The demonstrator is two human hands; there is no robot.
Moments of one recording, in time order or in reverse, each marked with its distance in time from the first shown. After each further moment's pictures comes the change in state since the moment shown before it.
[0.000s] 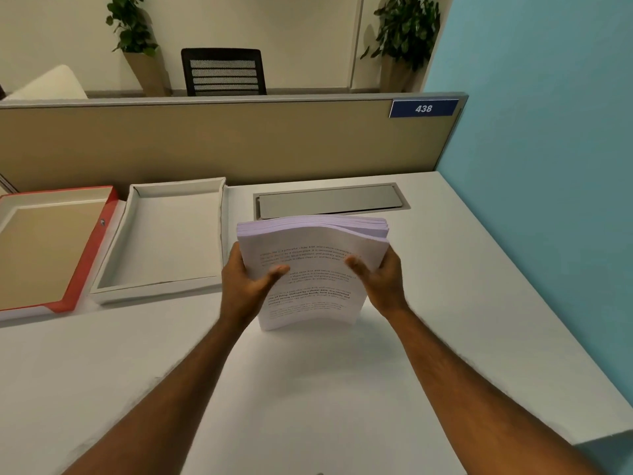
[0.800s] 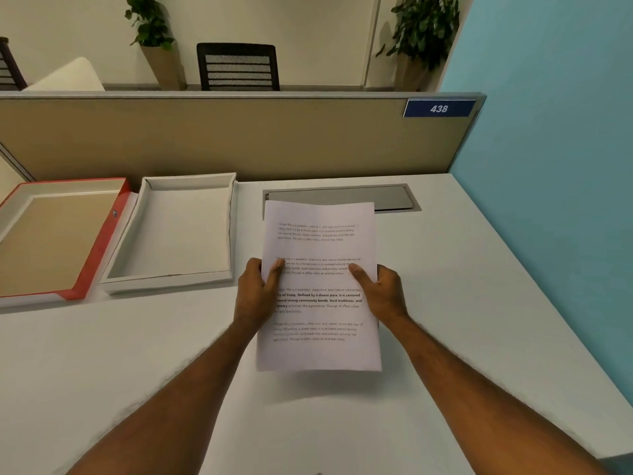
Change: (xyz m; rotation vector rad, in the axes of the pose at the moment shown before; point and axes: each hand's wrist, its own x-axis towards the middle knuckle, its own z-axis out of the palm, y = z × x) left_hand -0.005 -0.031 0.016 0.288 0.037 -0.304; right_hand 0.003 0.054 0.001 -0.244 -0.042 0.248
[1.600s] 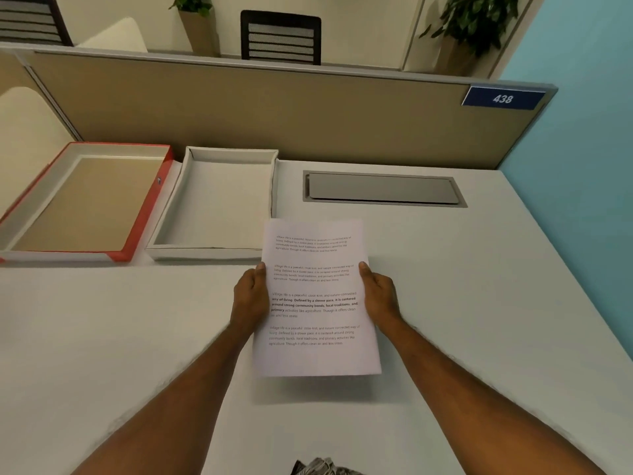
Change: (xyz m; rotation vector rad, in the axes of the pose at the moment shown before) left_hand -0.002 -0.086 -0.062 -0.108 0.073 -0.294; right_hand -0.016 0.007 0.094 0.041 -0.115 0.225
